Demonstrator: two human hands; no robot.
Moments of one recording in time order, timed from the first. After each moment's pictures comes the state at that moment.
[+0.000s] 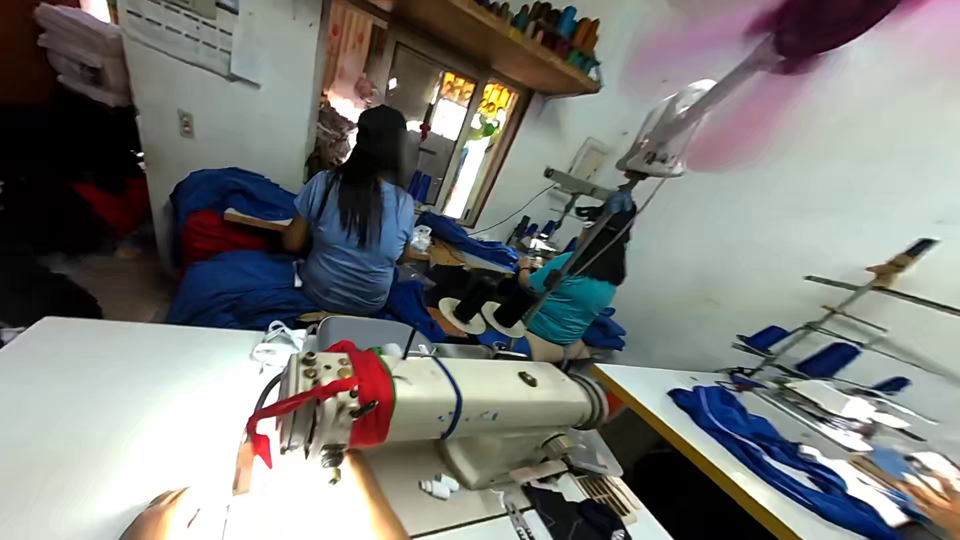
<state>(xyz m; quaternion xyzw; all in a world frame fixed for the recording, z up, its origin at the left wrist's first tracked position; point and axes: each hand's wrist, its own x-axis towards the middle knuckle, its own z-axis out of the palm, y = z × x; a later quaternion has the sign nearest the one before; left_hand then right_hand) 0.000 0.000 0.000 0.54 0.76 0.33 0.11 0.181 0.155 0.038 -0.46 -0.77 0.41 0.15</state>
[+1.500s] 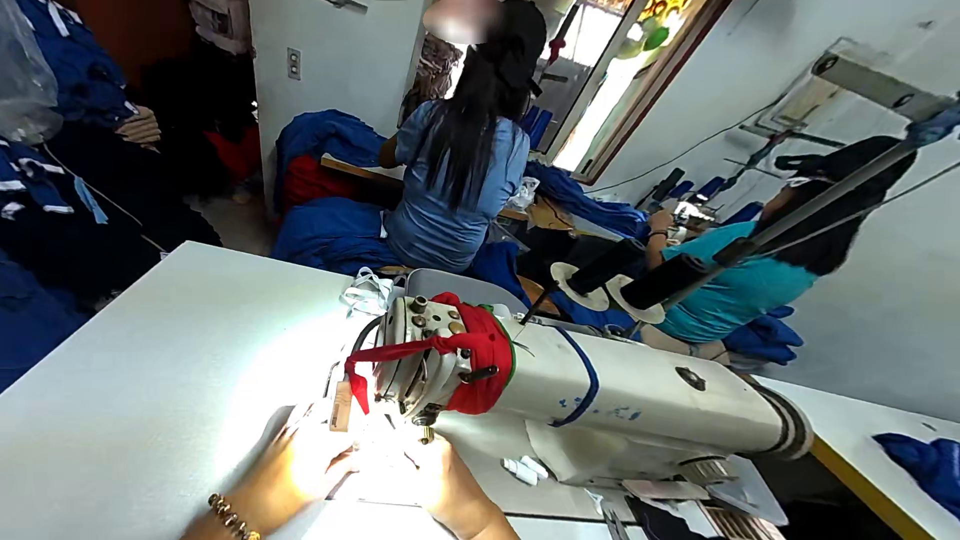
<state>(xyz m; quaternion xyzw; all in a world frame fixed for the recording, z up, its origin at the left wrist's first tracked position) 0.024 0.024 -0.002 0.69 0.65 0.30 -0.02 0.221 0.154 0.001 -0.12 -0.92 0.23 0.29</state>
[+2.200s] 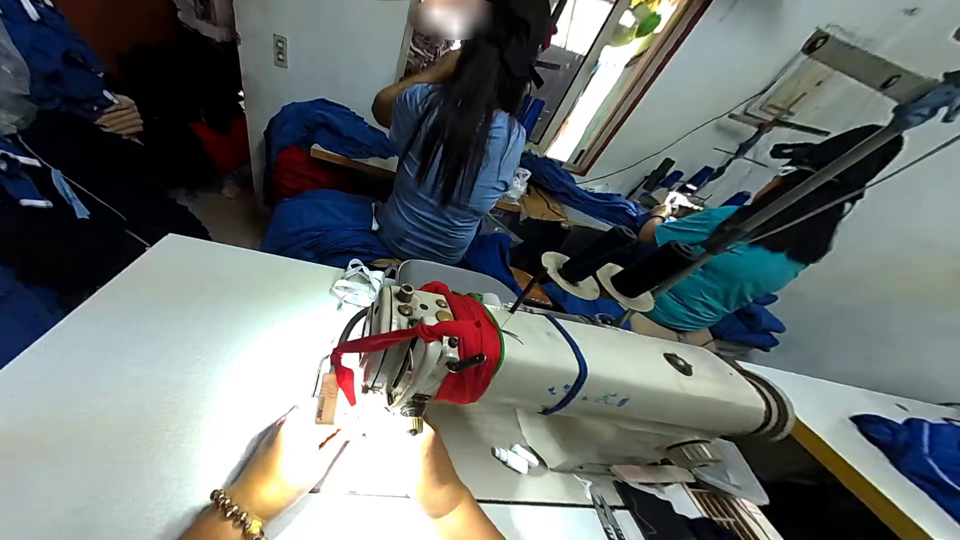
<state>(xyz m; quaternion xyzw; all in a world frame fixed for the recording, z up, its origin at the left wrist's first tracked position) 0.035 0.031 -0.018 0.60 0.71 0.38 0.01 0.206 0.138 0.002 -0.30 -0.79 0.45 0.30</state>
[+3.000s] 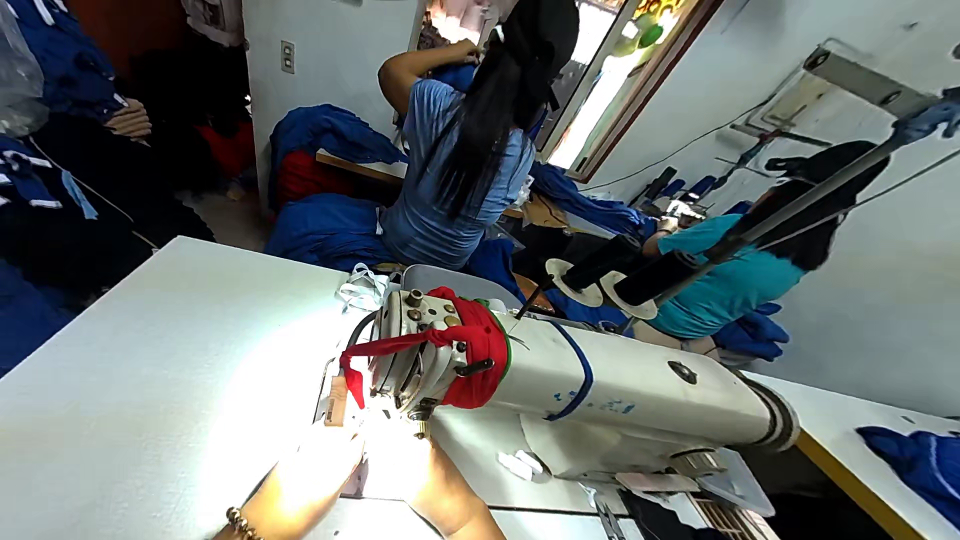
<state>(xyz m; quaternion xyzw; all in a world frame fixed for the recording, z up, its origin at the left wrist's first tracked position) 0.054 0.029 -0.012 0.69 0.66 0.26 -0.12 0.212 0.145 0.001 -0.21 -0.88 0.37 0.21</state>
